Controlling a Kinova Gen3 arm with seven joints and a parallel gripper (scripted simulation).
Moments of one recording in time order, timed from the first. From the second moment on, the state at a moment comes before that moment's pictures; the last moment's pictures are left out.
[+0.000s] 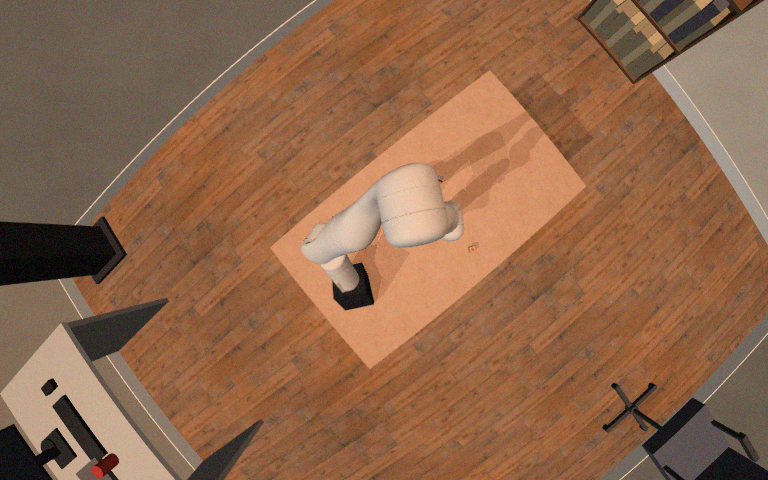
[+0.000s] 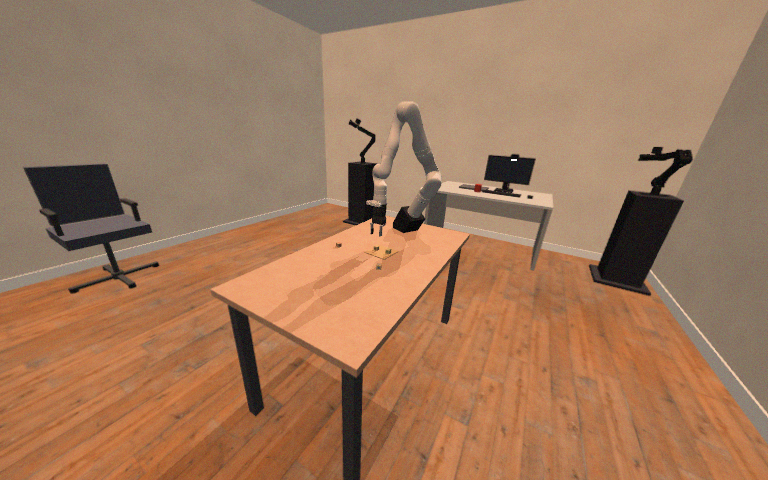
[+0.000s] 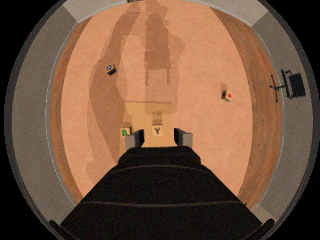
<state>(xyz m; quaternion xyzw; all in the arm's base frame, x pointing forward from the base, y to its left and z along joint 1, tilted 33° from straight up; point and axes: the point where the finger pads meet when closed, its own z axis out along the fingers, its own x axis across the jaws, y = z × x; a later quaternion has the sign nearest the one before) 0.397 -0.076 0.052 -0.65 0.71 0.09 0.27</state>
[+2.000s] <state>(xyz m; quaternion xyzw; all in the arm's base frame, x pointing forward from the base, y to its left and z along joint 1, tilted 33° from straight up) 0.455 -0.092 0.042 -0.04 0.97 0.22 0.10</state>
